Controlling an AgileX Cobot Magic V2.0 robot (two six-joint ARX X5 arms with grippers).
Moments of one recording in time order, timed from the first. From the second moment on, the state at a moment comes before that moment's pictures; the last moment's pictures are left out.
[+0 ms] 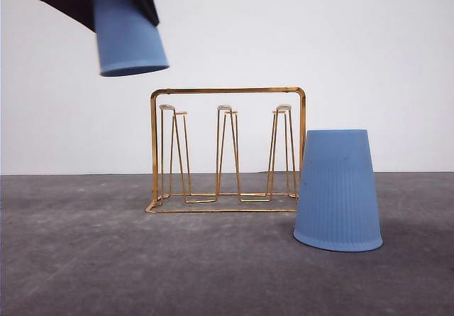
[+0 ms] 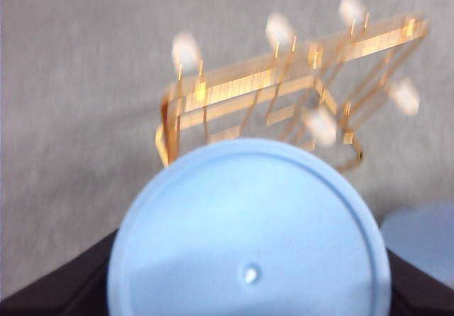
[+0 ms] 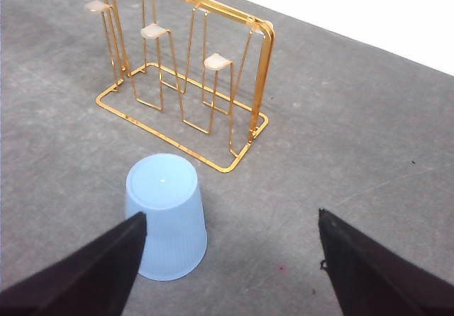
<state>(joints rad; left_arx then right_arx) -0.45 1.41 1.40 -0.68 0.04 -0.09 0.28 0.49 0.66 -0.57 -0.21 -0.16</state>
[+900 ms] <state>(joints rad) -0.46 1.78 1.40 -0.53 0.05 -0.10 0.28 0.49 0.66 -0.57 -0.21 -0.16</state>
